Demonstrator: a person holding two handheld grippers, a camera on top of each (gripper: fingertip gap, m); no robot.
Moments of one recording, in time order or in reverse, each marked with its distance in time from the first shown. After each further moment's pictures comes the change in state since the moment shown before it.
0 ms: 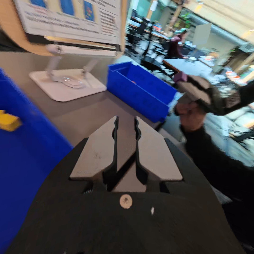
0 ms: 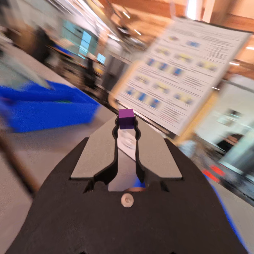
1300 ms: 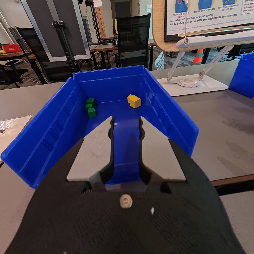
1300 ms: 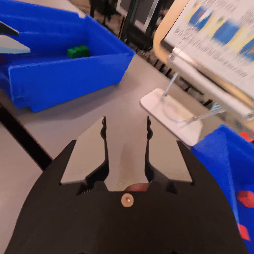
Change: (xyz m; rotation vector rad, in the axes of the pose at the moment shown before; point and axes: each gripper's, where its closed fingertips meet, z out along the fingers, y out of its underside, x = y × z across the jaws) left arm -0.127 0.050 -0.078 0.203 -0.859 0.255; right arm -0.106 0.082 0.086 -0.473 -0.141 0.065
